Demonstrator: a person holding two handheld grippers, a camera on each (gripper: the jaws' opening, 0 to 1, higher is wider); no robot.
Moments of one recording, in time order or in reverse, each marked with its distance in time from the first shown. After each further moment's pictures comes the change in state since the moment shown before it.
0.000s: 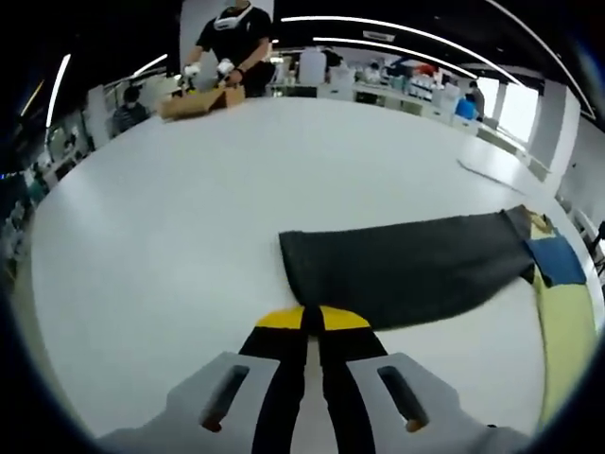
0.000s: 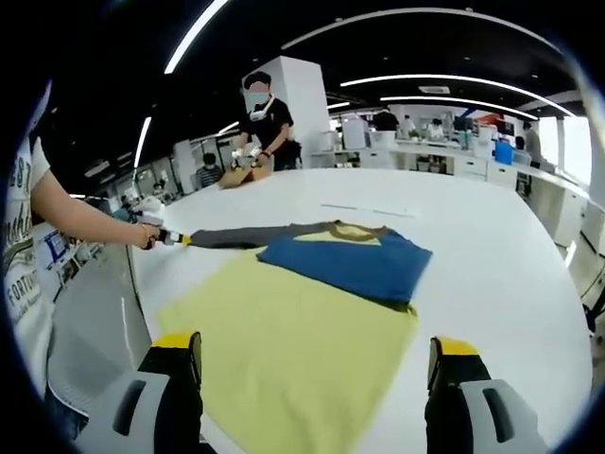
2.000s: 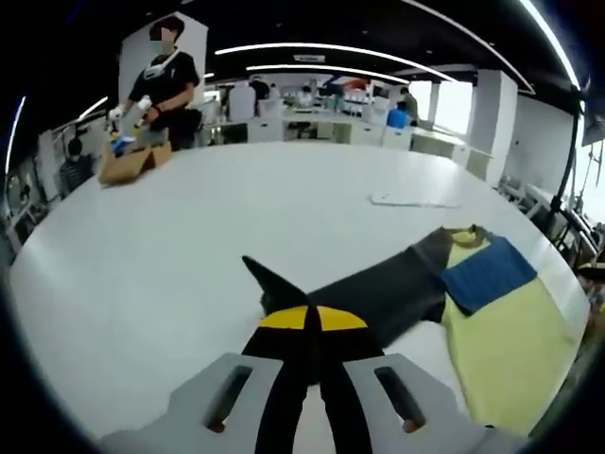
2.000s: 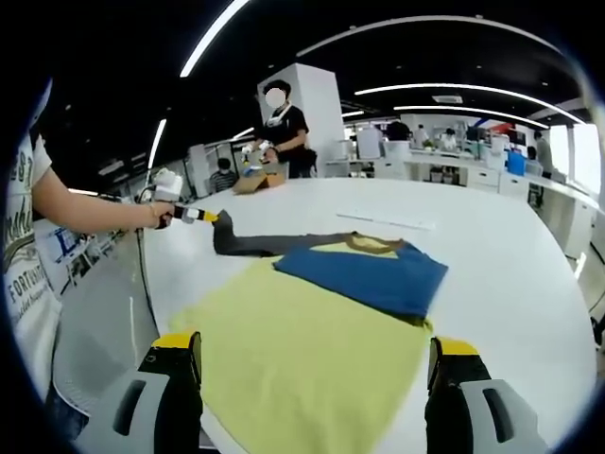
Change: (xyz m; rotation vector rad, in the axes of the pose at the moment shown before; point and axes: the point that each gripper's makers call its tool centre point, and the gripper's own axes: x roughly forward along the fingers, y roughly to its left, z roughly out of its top) left arm -0.043 -0.116 0.076 0.172 -0.135 -0.266; right arm 0.002 0.018 0.011 -0.034 -0.040 0.062
